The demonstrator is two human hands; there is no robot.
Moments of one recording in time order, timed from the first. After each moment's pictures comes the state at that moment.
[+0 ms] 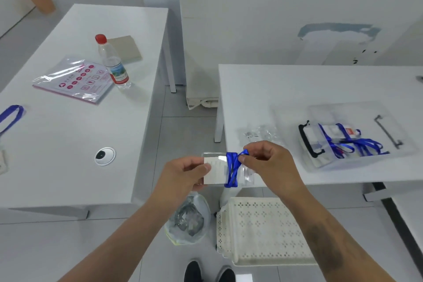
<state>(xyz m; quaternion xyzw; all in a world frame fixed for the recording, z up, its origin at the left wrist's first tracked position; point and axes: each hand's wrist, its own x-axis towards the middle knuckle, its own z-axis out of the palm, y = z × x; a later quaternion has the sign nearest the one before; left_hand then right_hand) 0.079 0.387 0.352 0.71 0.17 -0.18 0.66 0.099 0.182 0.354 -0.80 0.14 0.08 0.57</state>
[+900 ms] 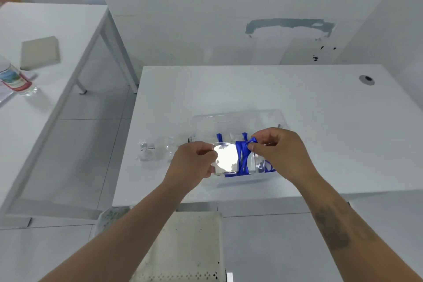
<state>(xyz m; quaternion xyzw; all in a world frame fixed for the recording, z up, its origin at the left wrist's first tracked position) 0.172 0.006 0.352 0.78 0.16 -0.18 0.57 0.184 -0.199 0.359 -0.86 0.12 0.07 0.50</state>
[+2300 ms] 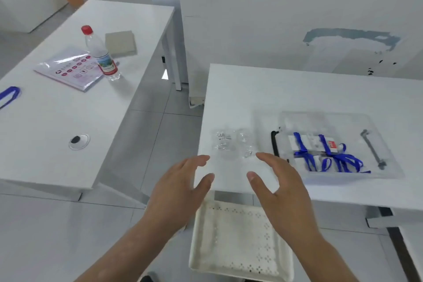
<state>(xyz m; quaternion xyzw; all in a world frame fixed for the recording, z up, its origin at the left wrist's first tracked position) 0.062 0.229 0.335 0.94 0.04 -0.05 0.34 0.072 0.017 0.341 -0.90 0.00 0.02 0.43</state>
